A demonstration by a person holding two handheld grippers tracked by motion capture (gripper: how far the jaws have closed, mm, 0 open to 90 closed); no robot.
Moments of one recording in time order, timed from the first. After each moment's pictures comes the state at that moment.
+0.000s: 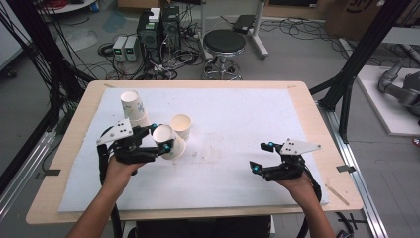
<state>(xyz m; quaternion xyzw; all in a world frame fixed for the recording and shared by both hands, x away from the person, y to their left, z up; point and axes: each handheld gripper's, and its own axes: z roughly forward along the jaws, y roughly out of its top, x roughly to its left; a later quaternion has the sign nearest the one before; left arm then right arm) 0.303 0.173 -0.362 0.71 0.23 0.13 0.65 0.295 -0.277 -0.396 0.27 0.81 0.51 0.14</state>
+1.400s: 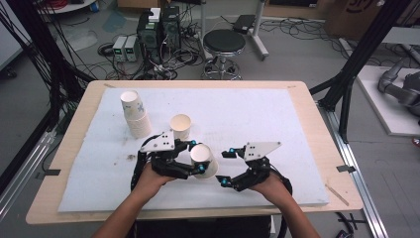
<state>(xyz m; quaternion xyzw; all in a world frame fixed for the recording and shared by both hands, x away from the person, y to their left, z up) 0.298 0.093 -0.378 0.76 0.15 0.03 0.64 0.295 -0.191 -0.395 0.14 0.84 0.52 0.05</state>
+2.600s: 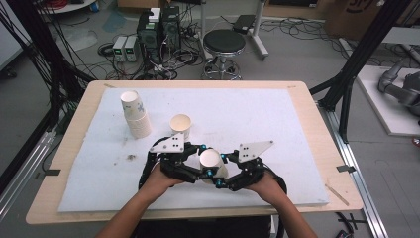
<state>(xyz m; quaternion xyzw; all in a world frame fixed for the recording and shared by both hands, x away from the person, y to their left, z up) 0.298 0.075 -0.383 0.75 0.13 -0.01 0.65 0.299 -0.179 -0.401 0.10 0.84 0.53 -0.01</state>
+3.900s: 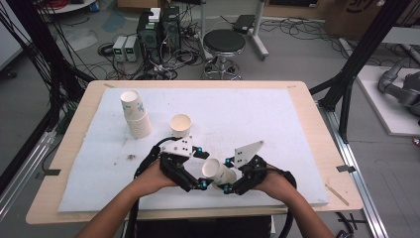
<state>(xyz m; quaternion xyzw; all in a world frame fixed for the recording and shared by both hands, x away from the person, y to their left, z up) 0.300 0.070 -0.372 0.85 0.08 -0.01 0.52 0.299 -0.180 -0.391 0.05 0.92 0.38 0.02</state>
